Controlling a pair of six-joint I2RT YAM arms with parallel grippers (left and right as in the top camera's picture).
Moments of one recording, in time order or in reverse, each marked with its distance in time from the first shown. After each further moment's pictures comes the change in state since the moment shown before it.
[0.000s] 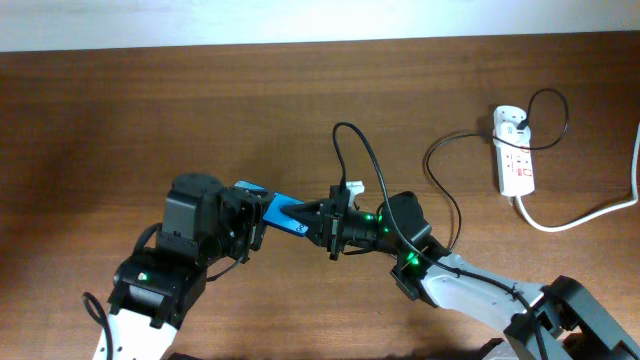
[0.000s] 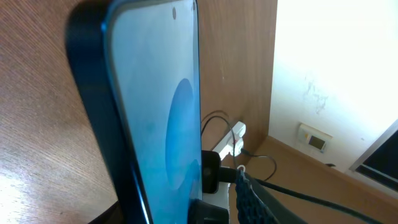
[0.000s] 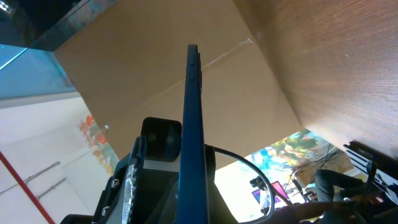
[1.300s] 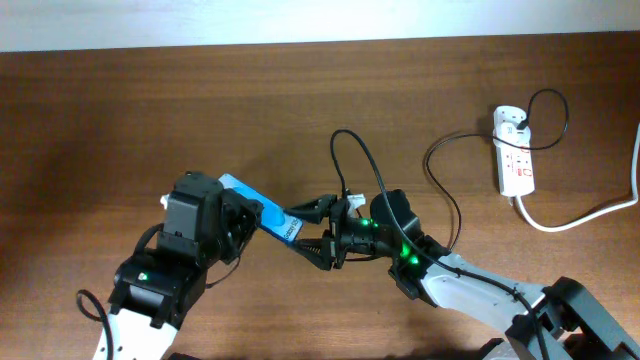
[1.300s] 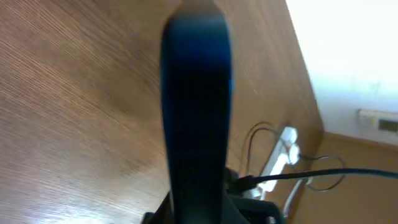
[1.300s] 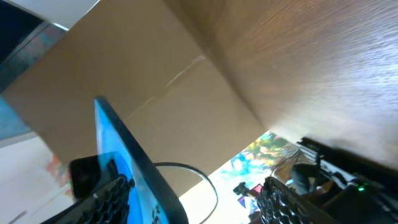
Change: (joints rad) left arm 0.000 0.000 -0.003 -0.050 -0.118 0.353; right arm 0.003 -0.005 0.010 -0.258 -0.020 -0.060
